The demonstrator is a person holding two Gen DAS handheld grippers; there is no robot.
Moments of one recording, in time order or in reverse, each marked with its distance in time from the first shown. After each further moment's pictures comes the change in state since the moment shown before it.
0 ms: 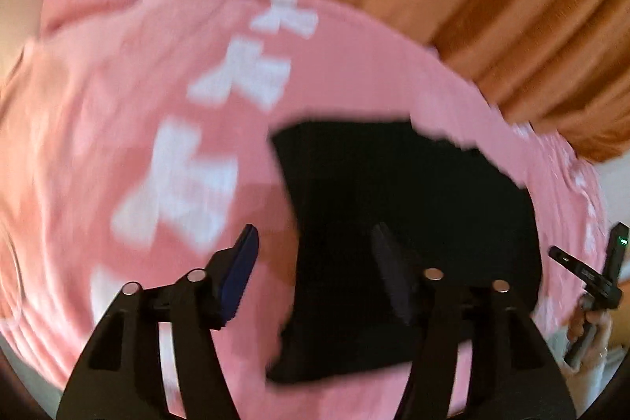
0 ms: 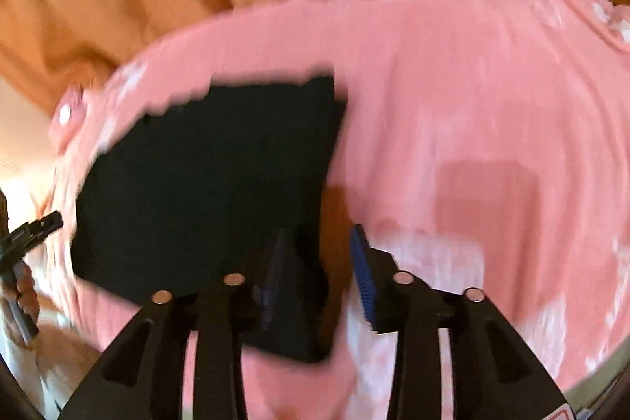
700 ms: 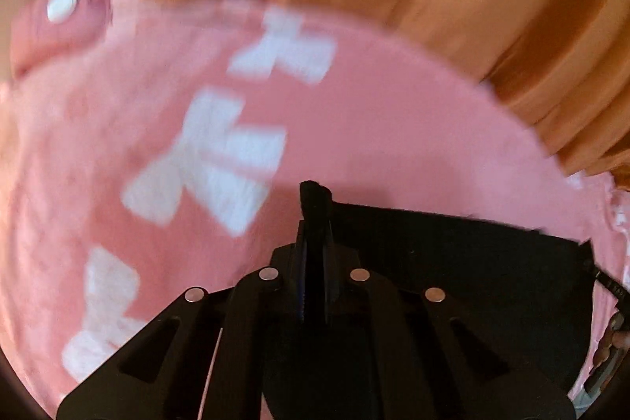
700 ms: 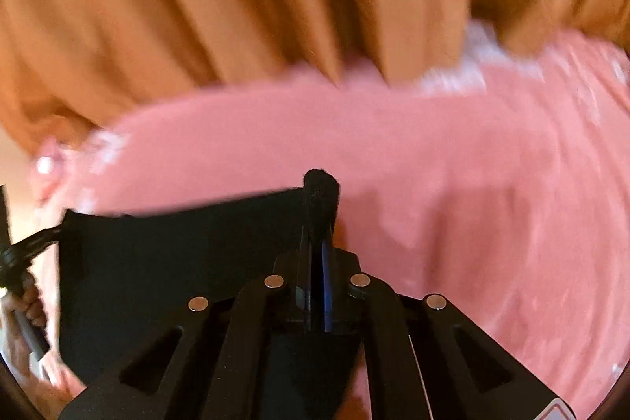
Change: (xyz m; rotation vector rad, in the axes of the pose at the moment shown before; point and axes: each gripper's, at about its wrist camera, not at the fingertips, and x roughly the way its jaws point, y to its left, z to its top) left arm 0.116 -0.004 0.071 -0.028 -0.014 0.107; right arm 0.071 0.010 0.078 -0.026 -0.082 -0.071
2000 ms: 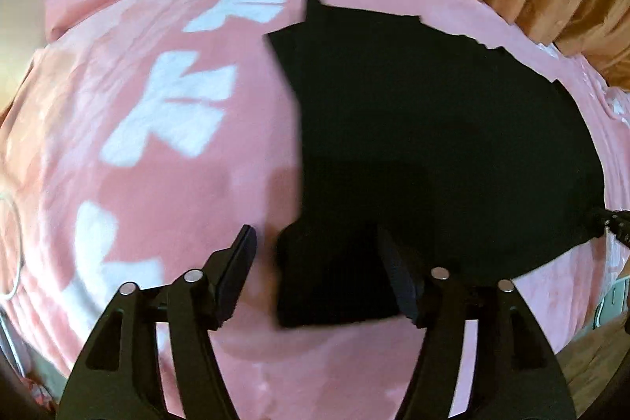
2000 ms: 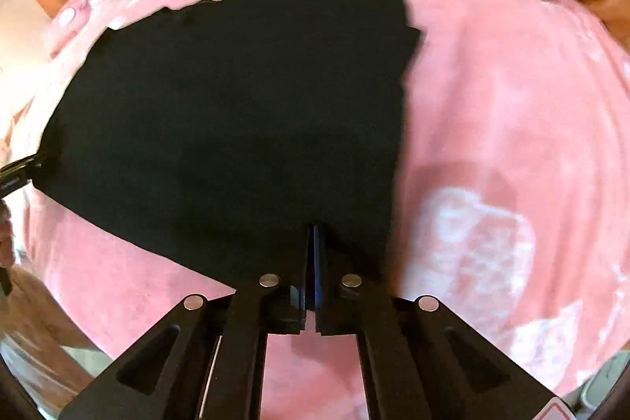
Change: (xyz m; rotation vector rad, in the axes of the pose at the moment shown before) left arm -0.115 0.024 -0.158 0.176 0.067 0.050; right arm -0.048 0.012 -0.168 -0.240 0.217 -0.049
